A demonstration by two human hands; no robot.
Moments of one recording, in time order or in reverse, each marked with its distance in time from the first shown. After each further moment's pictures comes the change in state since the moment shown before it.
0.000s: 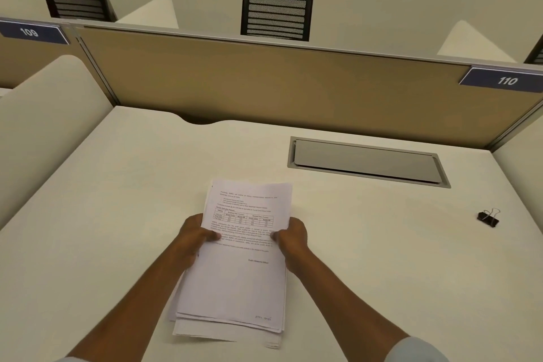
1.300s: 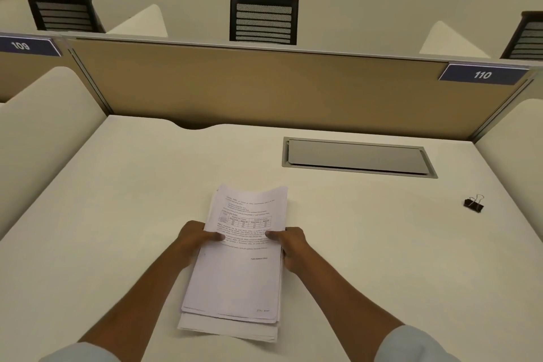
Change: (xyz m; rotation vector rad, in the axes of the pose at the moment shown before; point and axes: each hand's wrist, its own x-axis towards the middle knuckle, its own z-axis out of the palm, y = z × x) left_hand 0.000 0.001 -0.011 0.205 -0.050 -0.083; right_hand -0.006 0.013 -0.003 0.363 -0.131 0.229
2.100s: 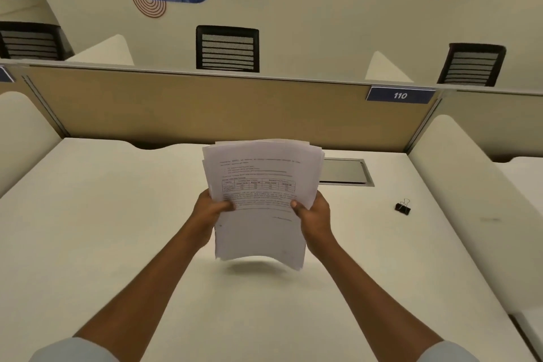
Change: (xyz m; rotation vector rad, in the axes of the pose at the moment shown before) left_hand -0.066 0.112 0.160 -0.261 -0.189 0.515; right_hand -0.094 -0.105 -0.143 -0.203 0.126 -0.799
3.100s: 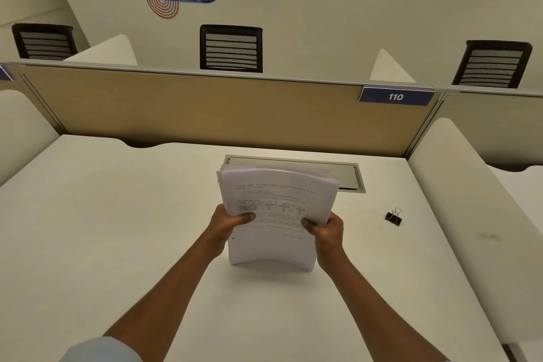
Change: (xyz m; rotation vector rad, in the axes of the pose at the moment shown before) left_hand 0.016 -0.035 0.096 0.027 0.002 0.010; right_hand 0.033 0.043 -0.095 0.177 0.007 0.060
